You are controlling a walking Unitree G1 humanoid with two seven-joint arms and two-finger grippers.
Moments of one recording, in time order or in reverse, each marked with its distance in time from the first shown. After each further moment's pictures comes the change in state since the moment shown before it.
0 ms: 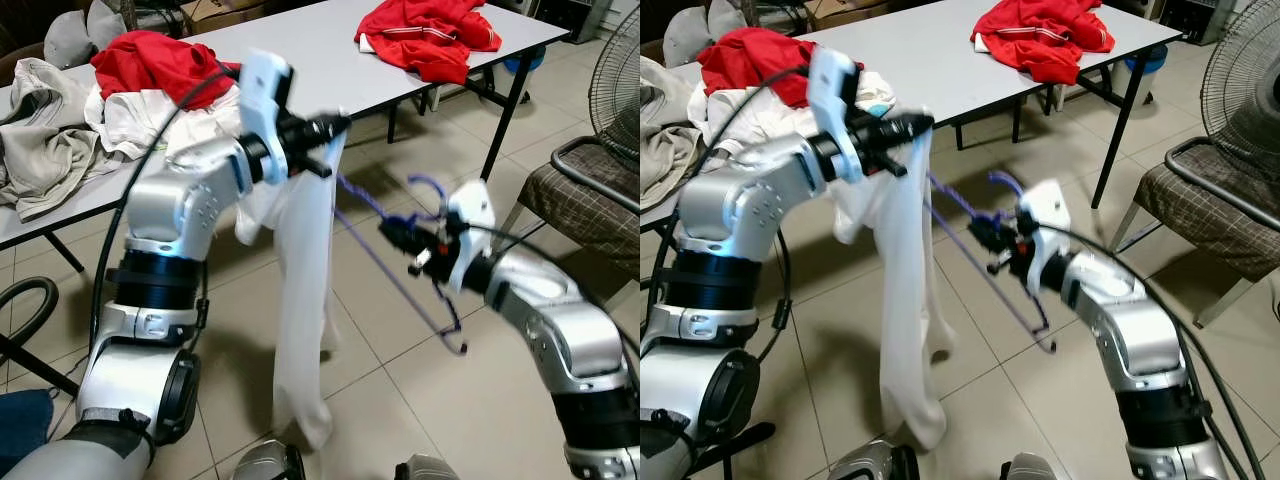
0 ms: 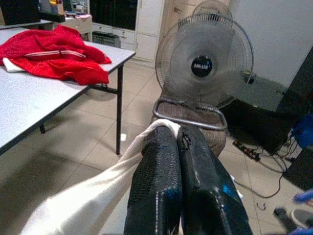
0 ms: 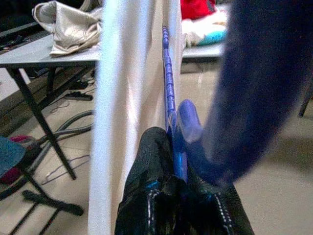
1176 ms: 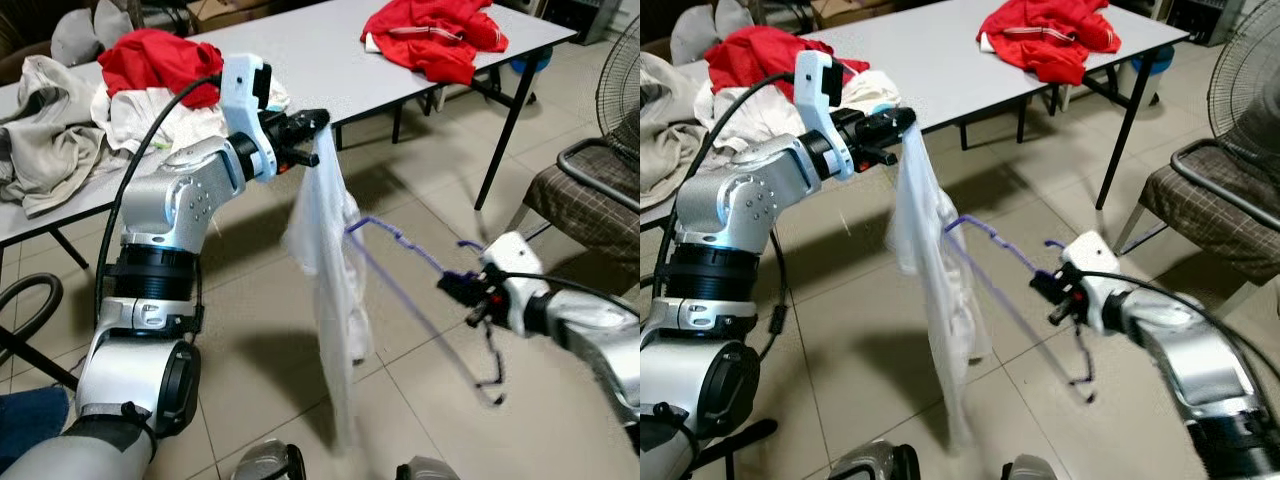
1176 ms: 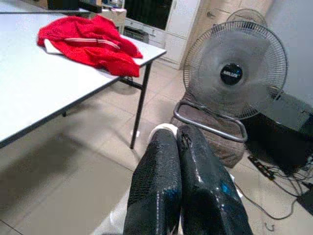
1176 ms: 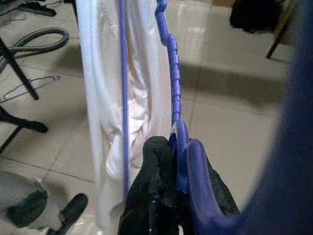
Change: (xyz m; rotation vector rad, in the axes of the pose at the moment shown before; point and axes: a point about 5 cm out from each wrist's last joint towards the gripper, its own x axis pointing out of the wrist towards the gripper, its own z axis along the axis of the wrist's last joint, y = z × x) left arm -0.002 0.021 -0.007 -0.077 -0.001 0.146; right arm -0.059 -0.035 -0.045 -0.144 0.391 -0.098
